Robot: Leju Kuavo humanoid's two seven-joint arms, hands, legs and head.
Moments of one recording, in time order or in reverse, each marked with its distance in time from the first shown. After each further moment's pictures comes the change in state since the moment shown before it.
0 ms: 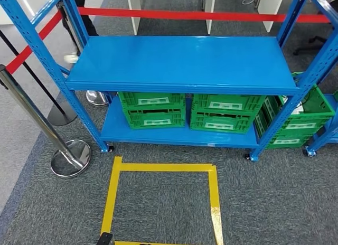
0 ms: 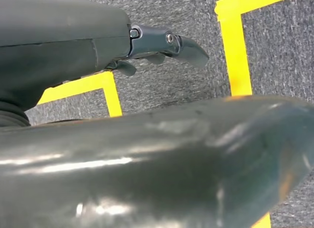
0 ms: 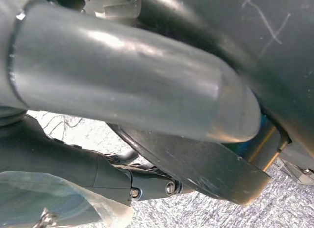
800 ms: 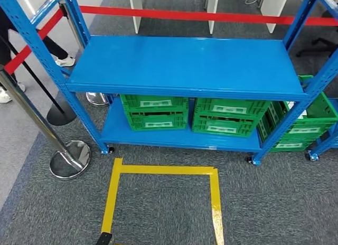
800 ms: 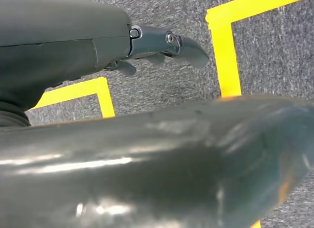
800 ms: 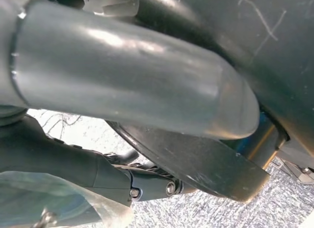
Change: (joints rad) left arm 0.004 0.002 0.002 0.000 0.001 0.019 -0.019; right arm -0.001 0.000 0.001 0.000 0.003 -0.005 -0.012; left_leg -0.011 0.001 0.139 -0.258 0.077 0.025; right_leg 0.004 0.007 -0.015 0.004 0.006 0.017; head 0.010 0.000
